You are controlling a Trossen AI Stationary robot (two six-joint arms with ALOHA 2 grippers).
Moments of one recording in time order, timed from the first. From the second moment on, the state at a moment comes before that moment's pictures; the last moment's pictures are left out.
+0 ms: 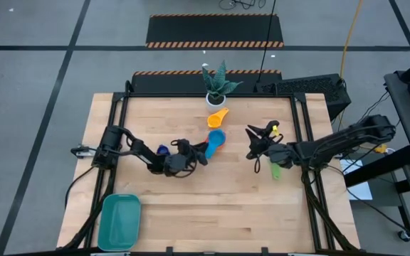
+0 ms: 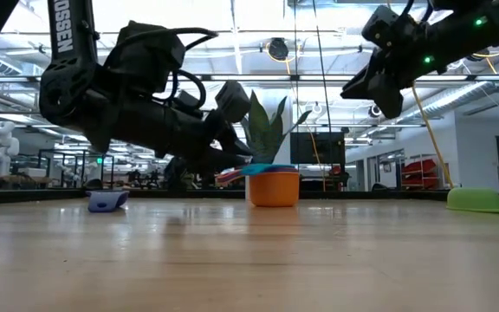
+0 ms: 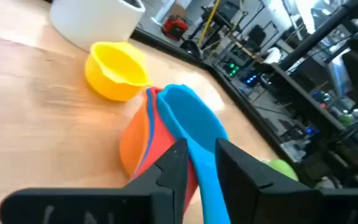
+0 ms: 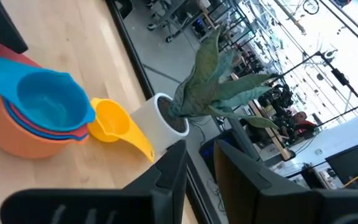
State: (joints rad) left arm -0.13 2.06 0.70 1.17 -0.81 -0.86; right arm 0.20 1.12 0.41 0.36 1.04 -0.53
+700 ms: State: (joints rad) left arm -0.24 2.06 0.91 0.93 -0.71 -0.30; right arm 0.21 0.89 0.30 0.40 0.98 -0.49
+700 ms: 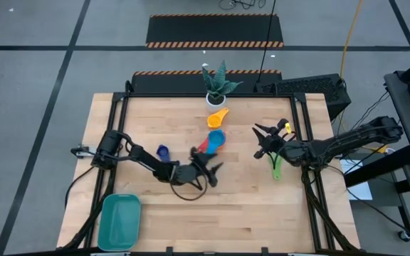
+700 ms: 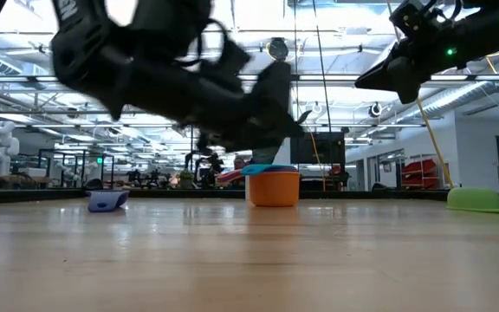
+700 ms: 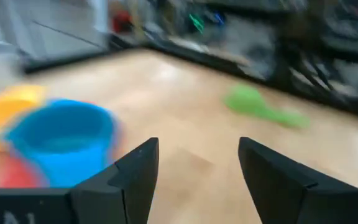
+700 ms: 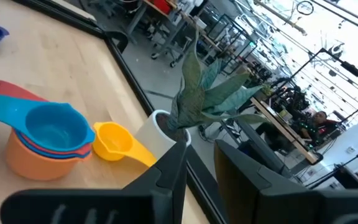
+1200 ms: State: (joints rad) left arm -0.18 2.06 1.18 0.11 -0.63 -0.58; right arm 0.20 0.89 0.30 0.42 0.94 -0.48
